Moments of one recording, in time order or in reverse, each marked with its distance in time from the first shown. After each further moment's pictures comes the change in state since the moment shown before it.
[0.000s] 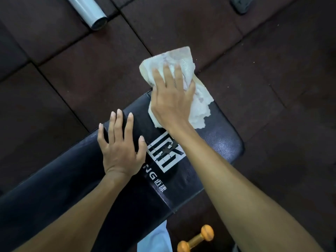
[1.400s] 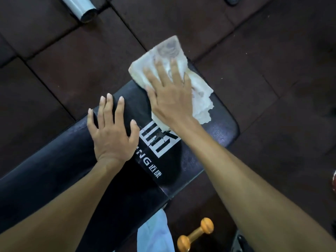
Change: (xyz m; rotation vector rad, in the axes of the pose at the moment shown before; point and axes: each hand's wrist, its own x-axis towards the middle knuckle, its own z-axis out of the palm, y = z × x) left_hand -0.002 0.004 0.000 -0.032 0.041 -0.018; right_hand -0.036 0.027 -0.003 -0.044 0.038 -0.184
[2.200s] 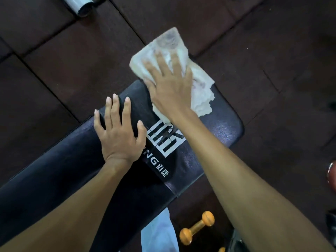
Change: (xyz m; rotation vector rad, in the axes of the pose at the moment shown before) left_hand 0.001 -0.004 0.002 -0.002 -0.022 0.011; right_hand 0.024 -0.021 -0.004 -0.044 -0.112 0.103
